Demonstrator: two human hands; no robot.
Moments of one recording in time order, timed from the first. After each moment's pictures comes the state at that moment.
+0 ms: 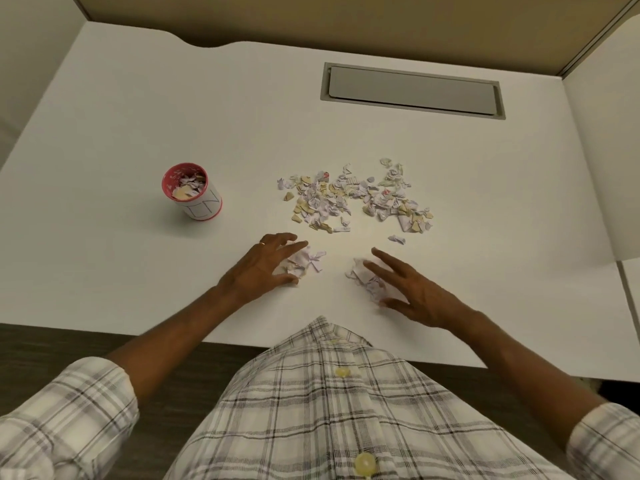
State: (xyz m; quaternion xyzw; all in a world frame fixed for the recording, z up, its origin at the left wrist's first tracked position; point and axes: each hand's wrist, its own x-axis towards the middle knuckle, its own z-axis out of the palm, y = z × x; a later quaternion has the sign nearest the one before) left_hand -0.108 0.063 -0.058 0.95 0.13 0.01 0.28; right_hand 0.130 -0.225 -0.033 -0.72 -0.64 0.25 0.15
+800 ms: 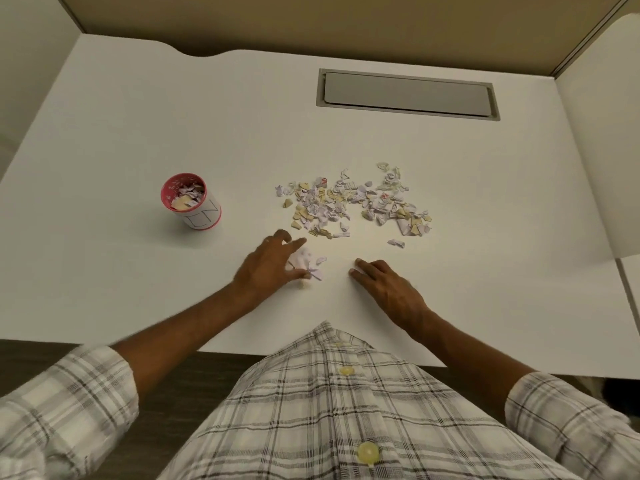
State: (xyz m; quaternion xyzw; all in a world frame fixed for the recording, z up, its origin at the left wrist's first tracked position) left_hand -0.079 0.054 -0.025 0.93 0.26 -0.07 0.24; right_hand 0.089 -0.184 -0.045 -0.78 -0.61 0.15 -0.04
